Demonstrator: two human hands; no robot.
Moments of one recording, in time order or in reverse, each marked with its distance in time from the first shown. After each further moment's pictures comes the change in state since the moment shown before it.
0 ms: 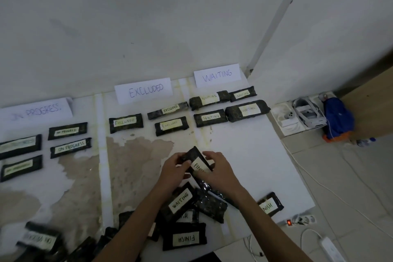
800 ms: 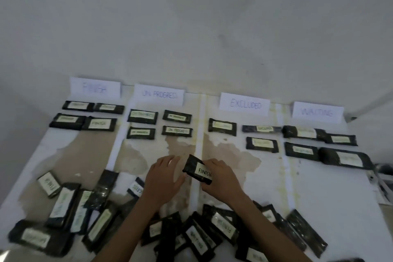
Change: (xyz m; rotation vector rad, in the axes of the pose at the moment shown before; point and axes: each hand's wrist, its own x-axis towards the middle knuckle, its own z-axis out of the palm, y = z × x) left_hand -0.080 -0.070 -0.275 1.010 0.436 0.335; right_hand 0.004 -0.133 0.206 -0.751 -0.251 -0.625
